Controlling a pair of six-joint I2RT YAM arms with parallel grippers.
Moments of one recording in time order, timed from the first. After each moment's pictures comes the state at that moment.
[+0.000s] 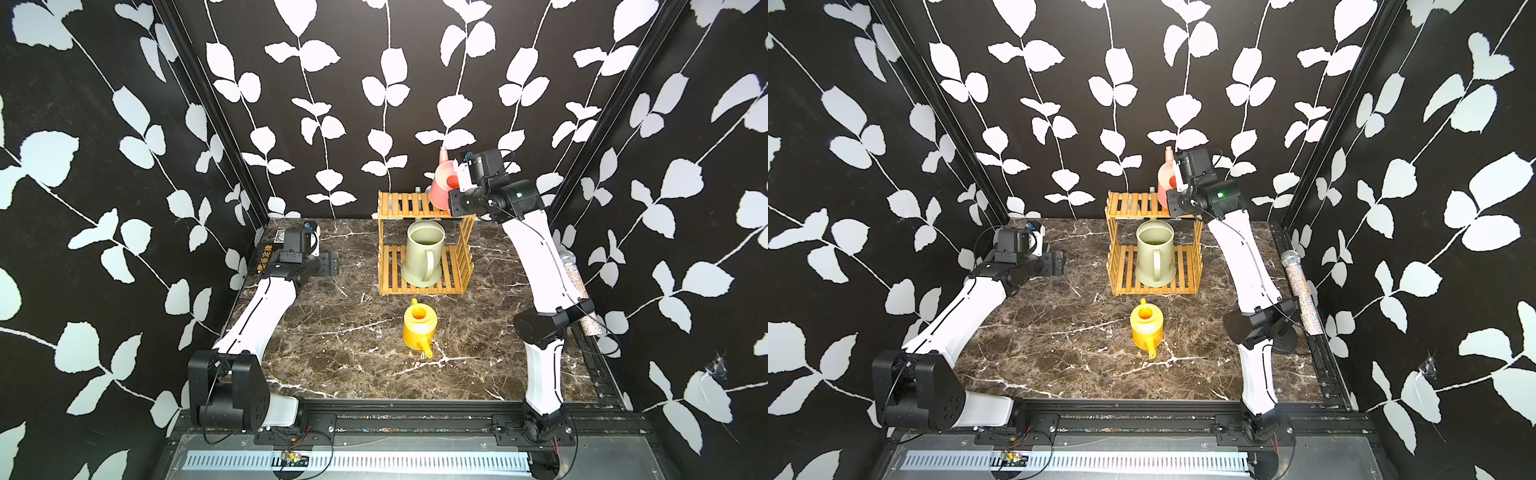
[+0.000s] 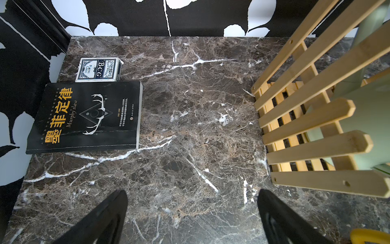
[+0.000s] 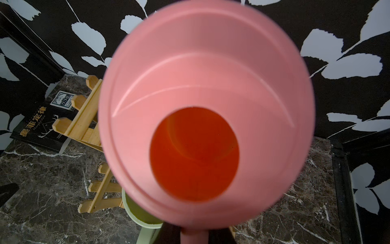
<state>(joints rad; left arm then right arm) -0.12 1.39 1.13 -0.46 0.03 -0.05 0.44 2.08 2.67 -1.24 0.07 0.11</state>
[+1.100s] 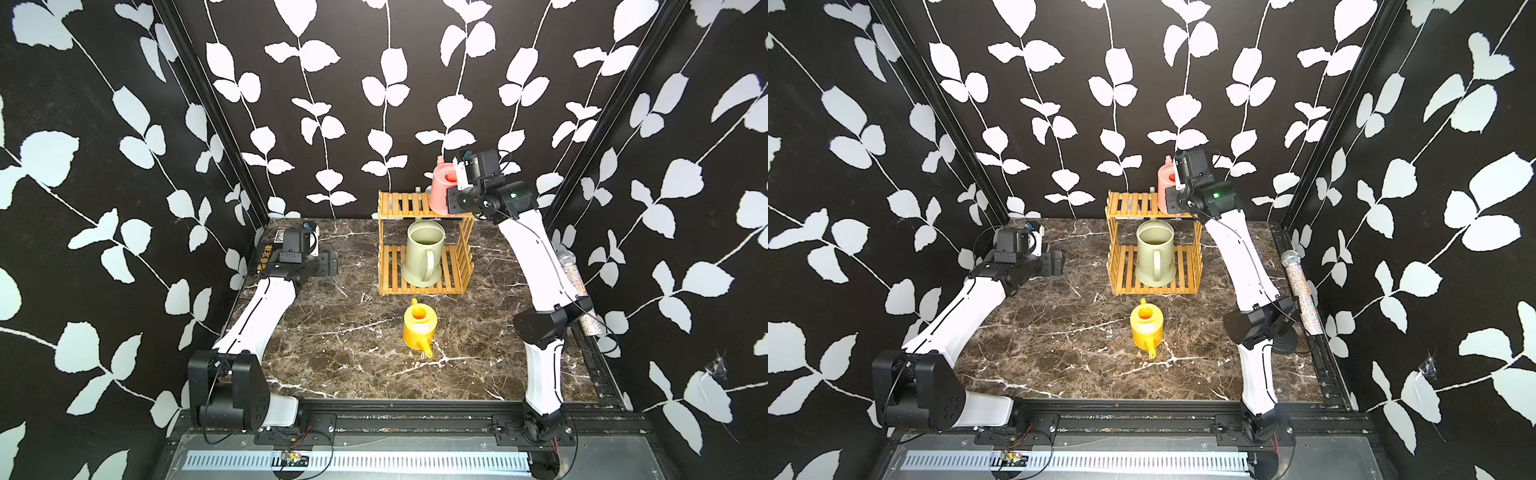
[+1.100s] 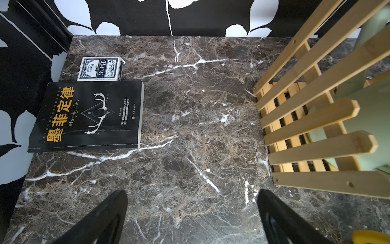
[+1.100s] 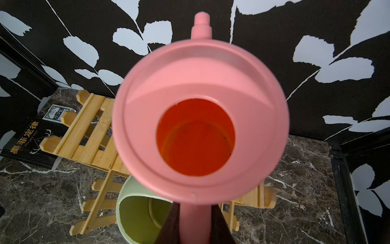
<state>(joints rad) -0.12 1.39 1.13 -0.45 0.03 -0.05 0.44 2.08 2.61 -1.16 0.11 0.15</state>
